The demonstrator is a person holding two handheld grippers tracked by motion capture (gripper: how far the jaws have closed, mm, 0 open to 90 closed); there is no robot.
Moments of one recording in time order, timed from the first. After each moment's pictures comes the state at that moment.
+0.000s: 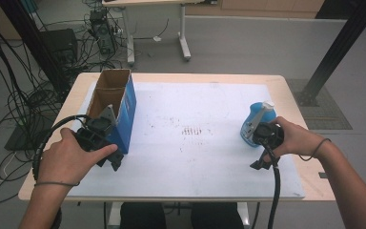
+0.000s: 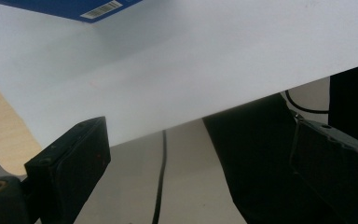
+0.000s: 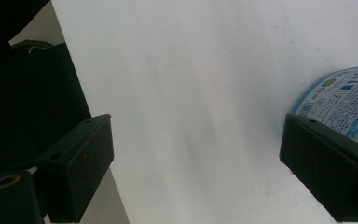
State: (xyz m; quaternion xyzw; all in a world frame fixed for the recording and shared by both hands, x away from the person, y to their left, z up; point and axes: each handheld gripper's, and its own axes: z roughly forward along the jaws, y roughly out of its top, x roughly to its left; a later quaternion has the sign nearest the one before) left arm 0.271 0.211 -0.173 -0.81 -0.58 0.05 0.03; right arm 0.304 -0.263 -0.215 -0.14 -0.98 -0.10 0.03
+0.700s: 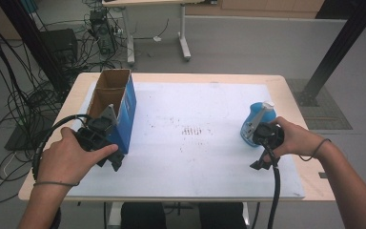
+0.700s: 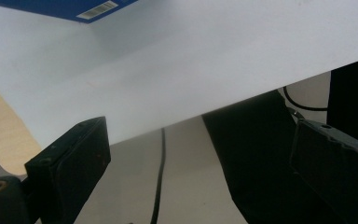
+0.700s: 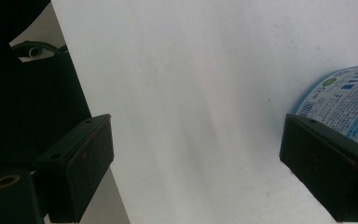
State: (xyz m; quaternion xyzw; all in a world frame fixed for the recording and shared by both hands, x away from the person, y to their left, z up) left arm 0.270 0.207 -0.169 -0.82 -0.57 0.05 0.03; right arm 0.303 -0.264 -0.215 -0.15 -0.98 -0.10 0.03
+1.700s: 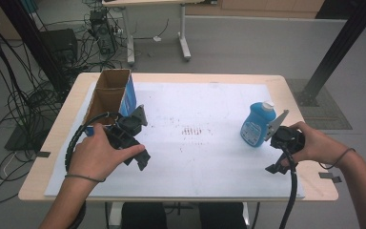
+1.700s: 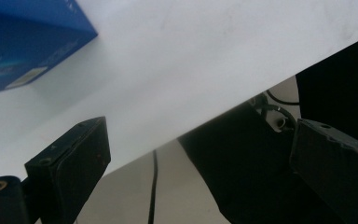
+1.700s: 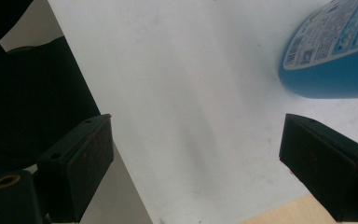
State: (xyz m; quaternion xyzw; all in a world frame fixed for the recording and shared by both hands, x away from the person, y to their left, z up) left arm 0.282 0.155 -0.176 -0.86 -0.51 0.07 0.00; right arm 0.281 -0.308 -0.209 -0.20 -0.97 -0.10 0.01
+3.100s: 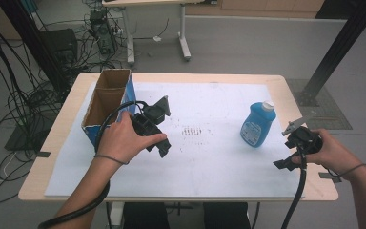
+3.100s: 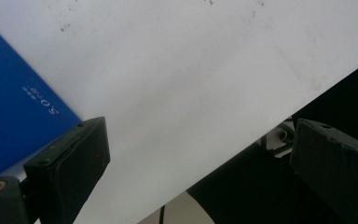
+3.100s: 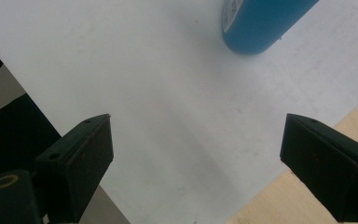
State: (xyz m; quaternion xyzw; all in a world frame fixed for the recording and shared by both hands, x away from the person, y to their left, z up) left arm 0.316 0.118 -0.188 -0.89 -0.45 0.06 -0.04; right arm 0.257 -0.369 -0.230 -0.34 -0.93 -0.16 -0.03
